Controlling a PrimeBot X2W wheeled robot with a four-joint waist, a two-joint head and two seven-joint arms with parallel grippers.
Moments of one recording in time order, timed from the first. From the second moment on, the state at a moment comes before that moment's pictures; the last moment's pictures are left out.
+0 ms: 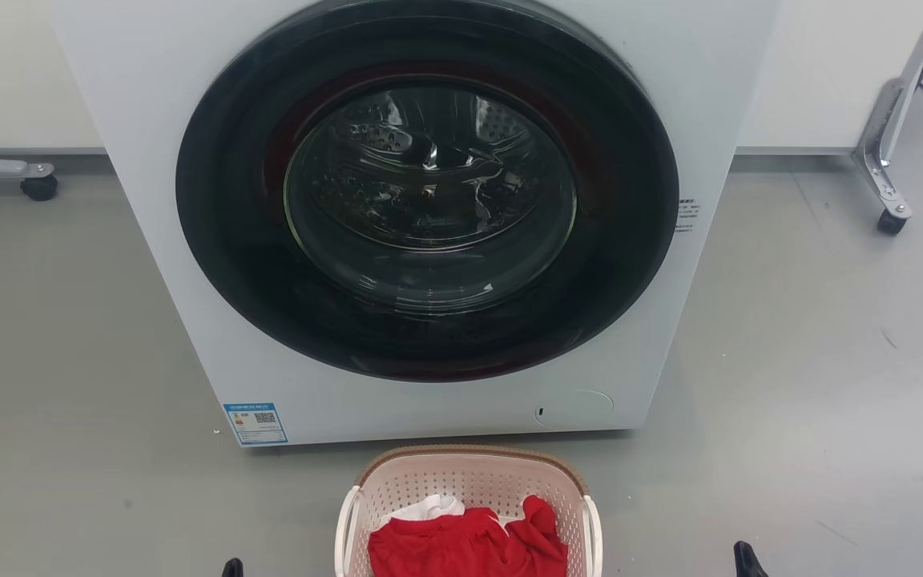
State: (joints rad) left arm 0.06 0.08 -0.14 0.29 -0.70 0.05 -0.13; right arm 0.03 -0.05 0.20 0.29 0.65 -0.06 -0.14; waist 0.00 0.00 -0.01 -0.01
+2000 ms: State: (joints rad) left arm -0.06 0.05 0.06 0.30 -1.47 -0.10 0.08; right arm -0.07 -0.04 -0.09 0.30 1.47 0.10 0.08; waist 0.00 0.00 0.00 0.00
